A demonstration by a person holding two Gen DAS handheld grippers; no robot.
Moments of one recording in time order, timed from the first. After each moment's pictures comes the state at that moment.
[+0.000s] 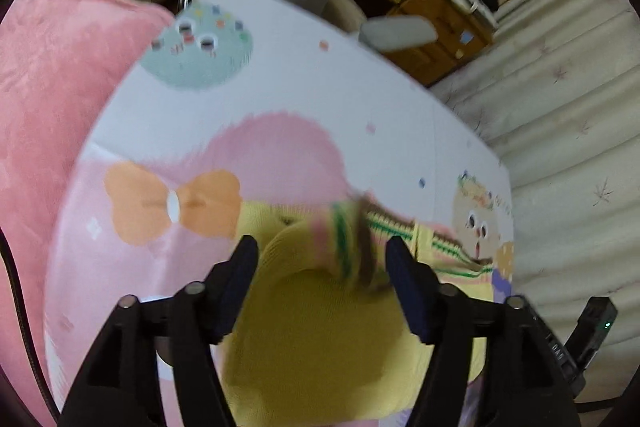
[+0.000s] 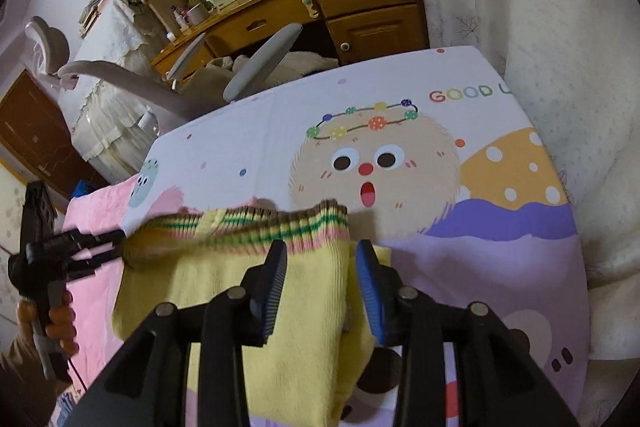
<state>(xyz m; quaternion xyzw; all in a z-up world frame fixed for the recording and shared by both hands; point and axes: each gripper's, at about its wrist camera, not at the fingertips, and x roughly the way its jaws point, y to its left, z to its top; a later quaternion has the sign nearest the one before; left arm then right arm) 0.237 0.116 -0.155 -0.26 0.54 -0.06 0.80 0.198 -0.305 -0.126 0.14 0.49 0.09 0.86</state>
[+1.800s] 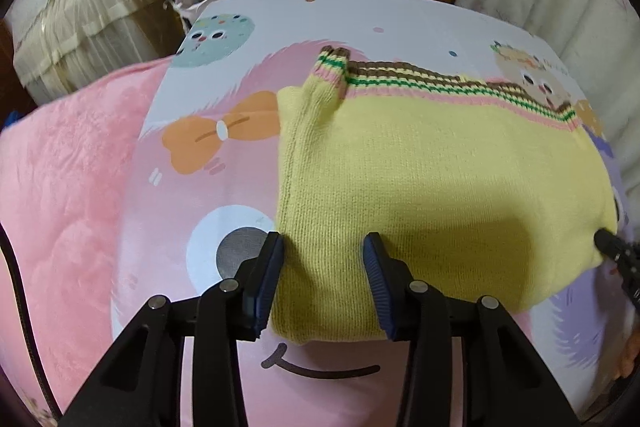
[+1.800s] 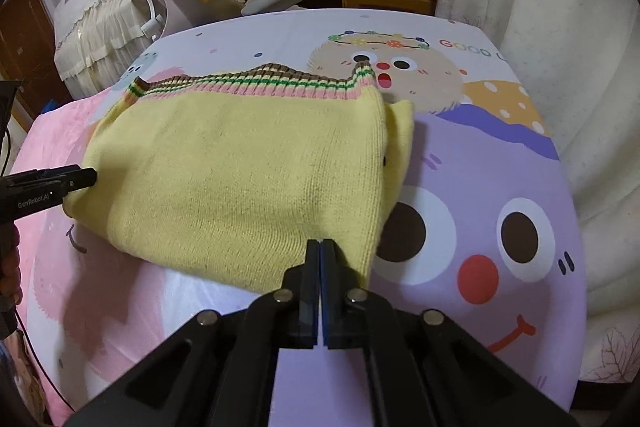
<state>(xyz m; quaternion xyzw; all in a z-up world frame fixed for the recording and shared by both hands) 0.148 0.066 -0.180 0.00 0.55 -0.02 0.84 0.103 -0.243 -0.168 0.01 0.51 0.05 0.86</state>
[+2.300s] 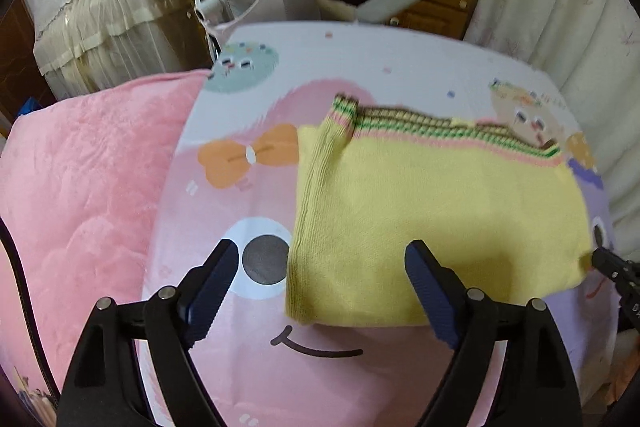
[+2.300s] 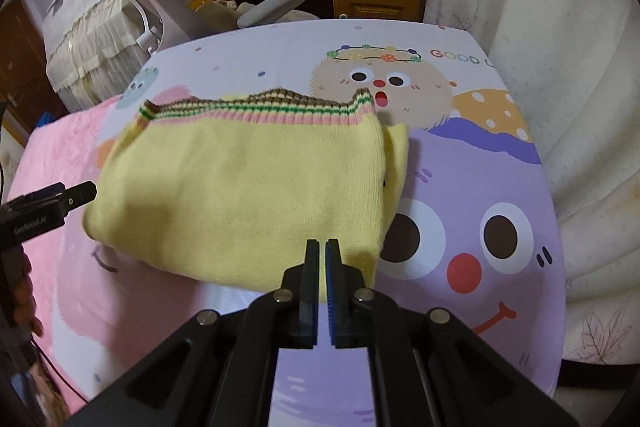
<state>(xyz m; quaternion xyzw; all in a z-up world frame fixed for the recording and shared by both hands) 0.131 0.064 -0.129 -0.02 0.52 0.01 0.85 0.108 -0.235 -0.119 0.04 0.53 0.05 0.85</state>
